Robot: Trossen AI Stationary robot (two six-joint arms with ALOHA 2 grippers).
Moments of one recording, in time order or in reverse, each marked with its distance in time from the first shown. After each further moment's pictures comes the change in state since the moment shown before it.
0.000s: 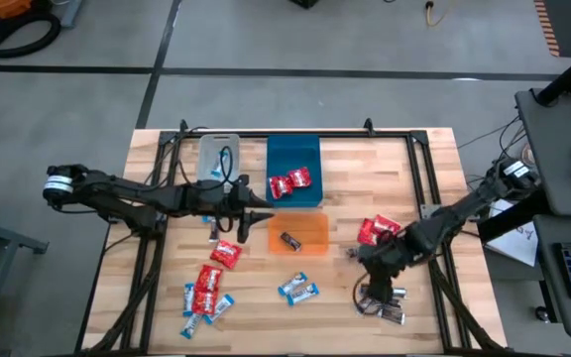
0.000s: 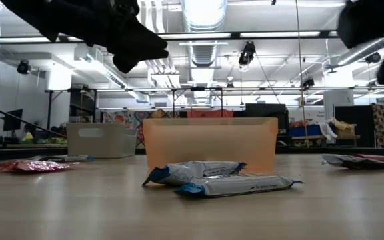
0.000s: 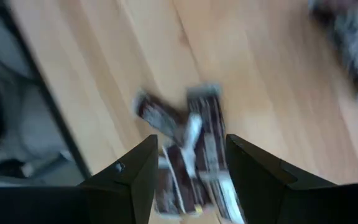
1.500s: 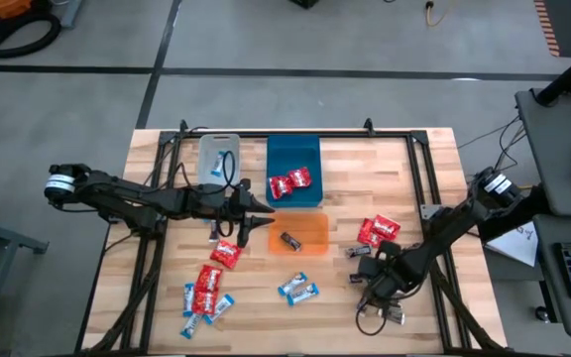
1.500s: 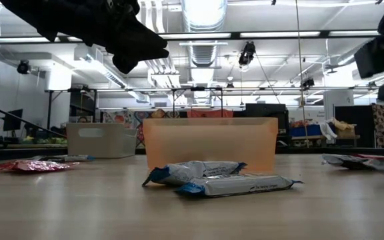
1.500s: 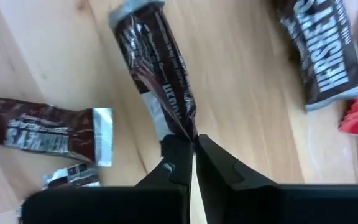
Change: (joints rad) left arm -0.034 0.018 0.002 0.004 -0.003 -0.008; right arm 0.146 0.218 -0.002 -0.037 0.298 -0.013
